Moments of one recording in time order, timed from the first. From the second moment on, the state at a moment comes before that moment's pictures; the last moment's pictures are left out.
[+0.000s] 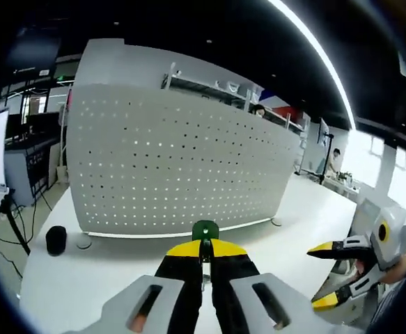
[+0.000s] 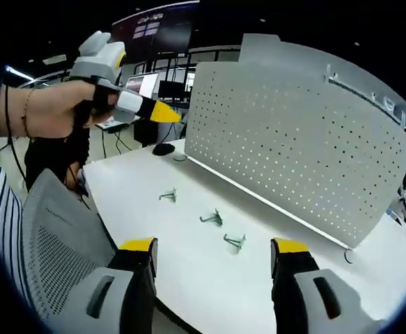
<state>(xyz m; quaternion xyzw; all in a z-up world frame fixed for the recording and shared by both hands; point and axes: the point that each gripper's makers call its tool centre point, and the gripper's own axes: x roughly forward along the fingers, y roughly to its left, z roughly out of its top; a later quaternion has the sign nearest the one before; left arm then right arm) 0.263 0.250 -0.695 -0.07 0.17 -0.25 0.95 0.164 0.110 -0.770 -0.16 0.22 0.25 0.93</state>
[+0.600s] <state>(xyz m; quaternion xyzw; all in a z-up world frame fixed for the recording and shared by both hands) 0.271 0.261 -0.682 -0.03 0.13 -0.21 0.97 0.157 0.112 -0.804 -0.18 0.26 0.25 0.92</state>
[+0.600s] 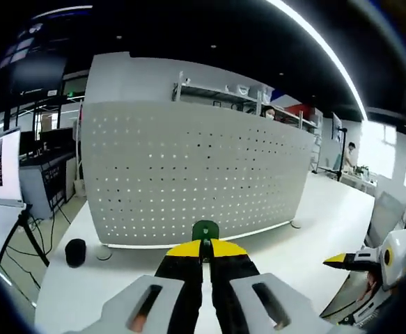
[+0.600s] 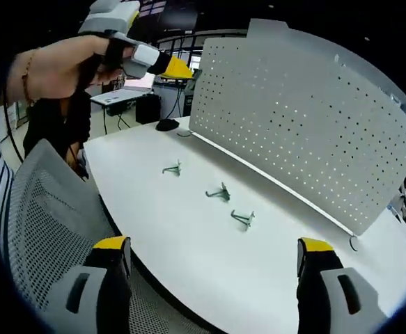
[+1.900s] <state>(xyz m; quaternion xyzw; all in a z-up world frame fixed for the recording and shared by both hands) 0.329 0.266 -0.626 0.00 0.05 -0.17 0.98 0.167 0.107 -0.807 -0.14 0.26 0.22 0.93</state>
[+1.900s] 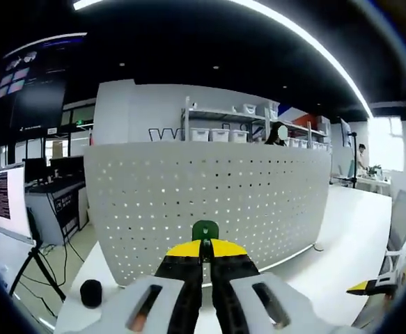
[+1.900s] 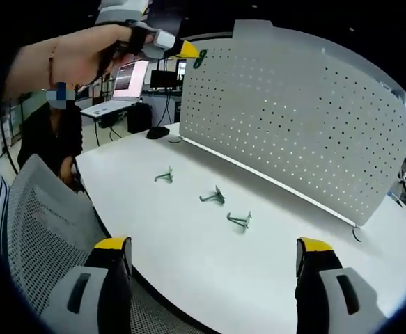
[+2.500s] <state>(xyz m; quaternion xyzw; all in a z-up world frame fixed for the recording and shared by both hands) 0.351 0.275 -0.604 -0.01 0.02 -0.14 0.99 0.166 0.108 -0.810 -0.14 0.26 0.23 0.93</state>
